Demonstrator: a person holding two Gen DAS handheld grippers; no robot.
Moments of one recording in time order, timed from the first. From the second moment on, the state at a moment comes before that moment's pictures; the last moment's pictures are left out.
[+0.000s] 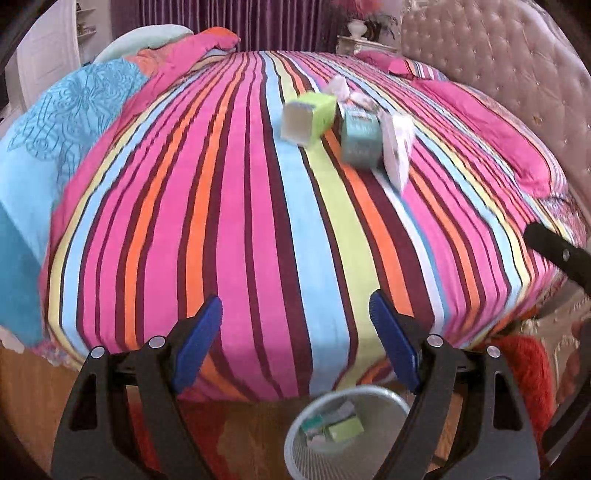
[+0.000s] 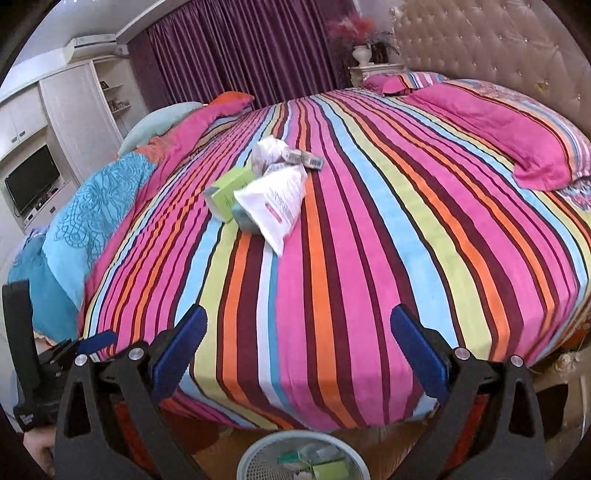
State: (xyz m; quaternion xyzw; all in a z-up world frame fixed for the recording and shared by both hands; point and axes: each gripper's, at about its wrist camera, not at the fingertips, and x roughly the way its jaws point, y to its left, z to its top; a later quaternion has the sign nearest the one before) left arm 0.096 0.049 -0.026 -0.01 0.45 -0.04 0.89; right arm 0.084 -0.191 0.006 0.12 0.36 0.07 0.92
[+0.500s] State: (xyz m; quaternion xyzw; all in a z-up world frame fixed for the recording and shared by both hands) left arm 0.200 0.057 -0.019 -0.03 0.45 -0.05 0.89; right arm 0.161 -0.181 0.004 0.15 0.38 0.09 0.91
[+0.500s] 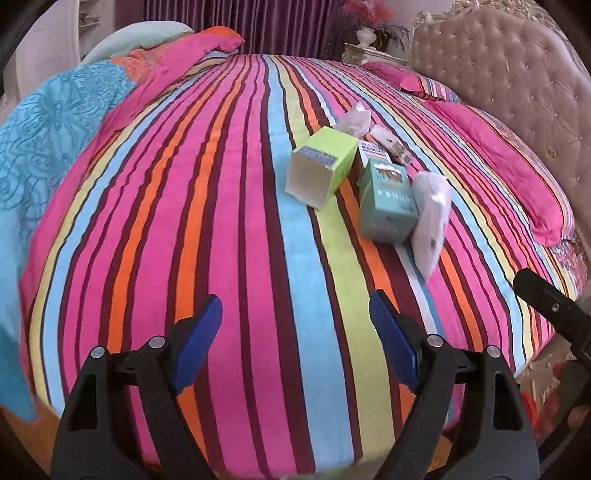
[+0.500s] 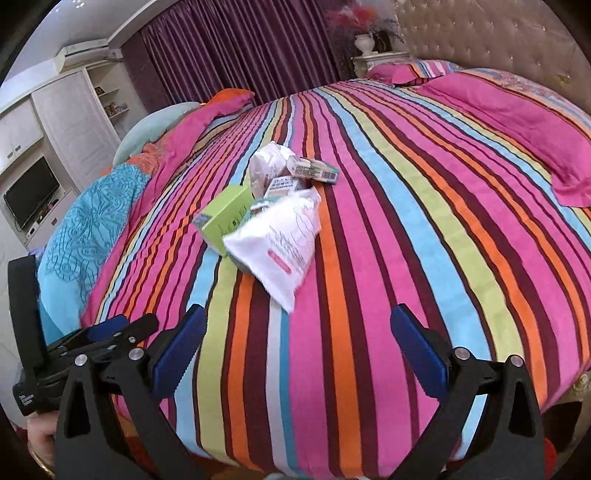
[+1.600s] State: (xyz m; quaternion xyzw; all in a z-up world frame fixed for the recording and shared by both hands) left arm 0.374 0.018 -0.044 0.00 0.49 -0.08 0.87; right arm 0.259 -0.190 -0.020 0.15 0.46 0.07 0.87
